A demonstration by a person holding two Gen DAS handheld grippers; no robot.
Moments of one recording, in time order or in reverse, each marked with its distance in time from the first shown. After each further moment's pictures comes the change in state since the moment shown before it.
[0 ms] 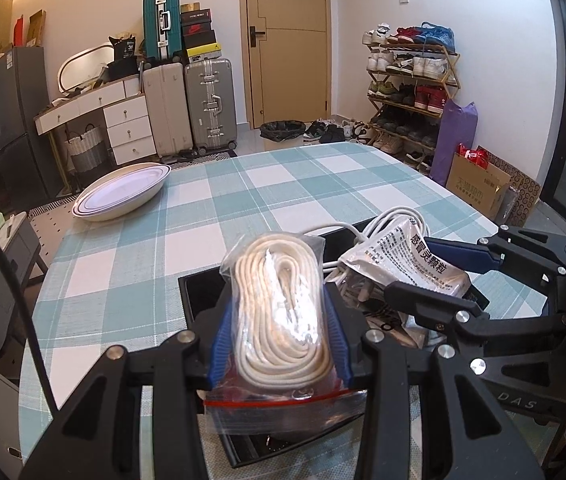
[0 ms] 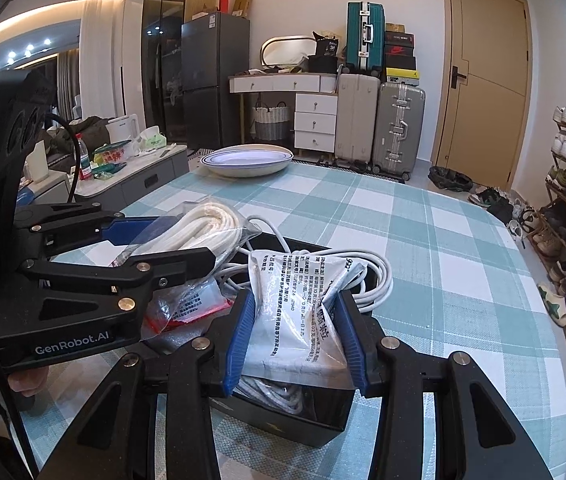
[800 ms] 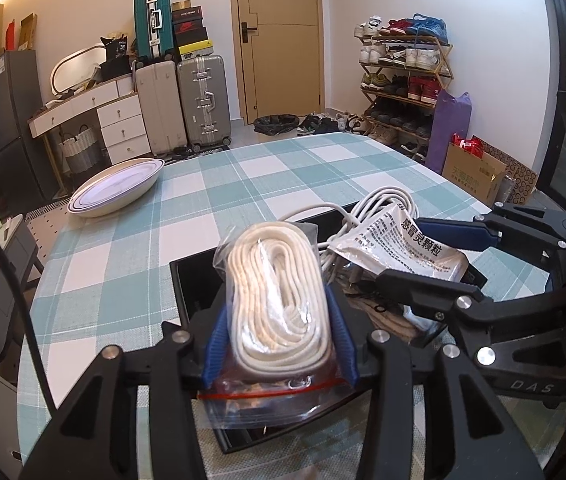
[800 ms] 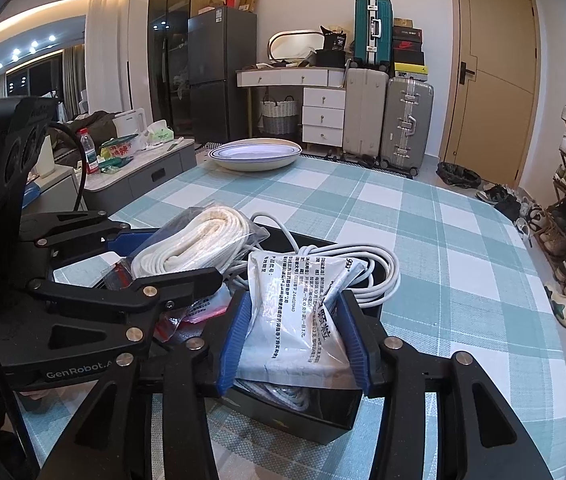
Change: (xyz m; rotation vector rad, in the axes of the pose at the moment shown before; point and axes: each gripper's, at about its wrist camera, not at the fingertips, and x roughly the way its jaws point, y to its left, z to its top) left arm -0.002 -0.001 -0.011 0.028 0.016 -0.015; right arm 0.002 -0.003 0.000 -0.001 0.008 0.039
